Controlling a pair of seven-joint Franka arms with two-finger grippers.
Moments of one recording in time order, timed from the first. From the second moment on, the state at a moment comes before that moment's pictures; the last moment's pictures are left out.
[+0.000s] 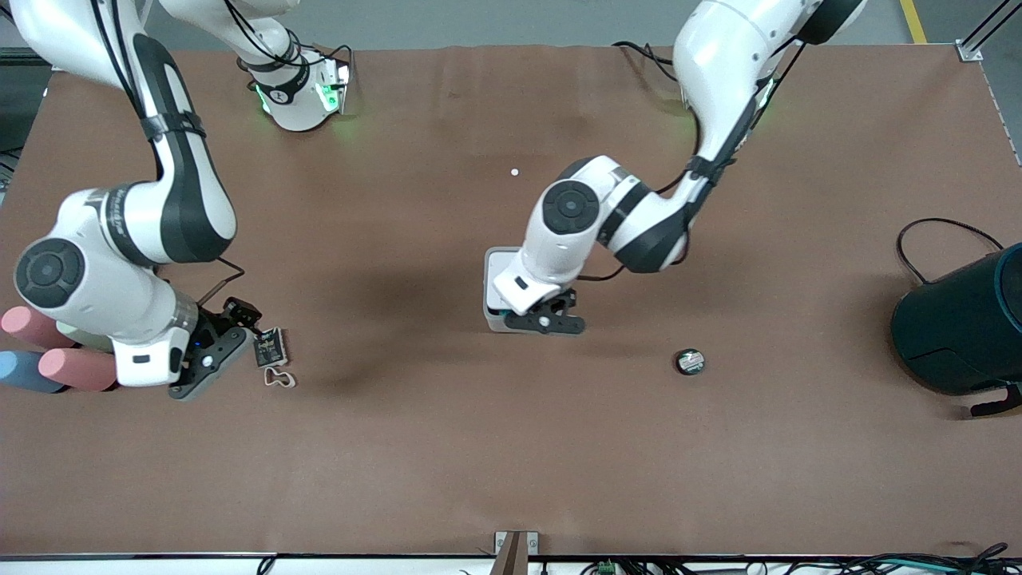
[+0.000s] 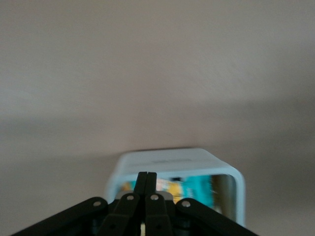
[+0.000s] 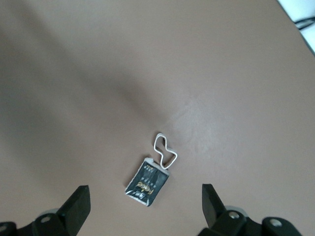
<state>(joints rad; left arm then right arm) -0.47 0.66 -0.24 -1.37 0.11 2.12 -0.66 0.12 0.45 -0.02 -1.60 0.02 2.06 -0.85</state>
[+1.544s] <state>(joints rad) -0.06 0.65 -0.24 -1.74 0.21 2.35 -0.29 0.11 0.76 -0.02 -1.55 0.02 2.37 -0.92</state>
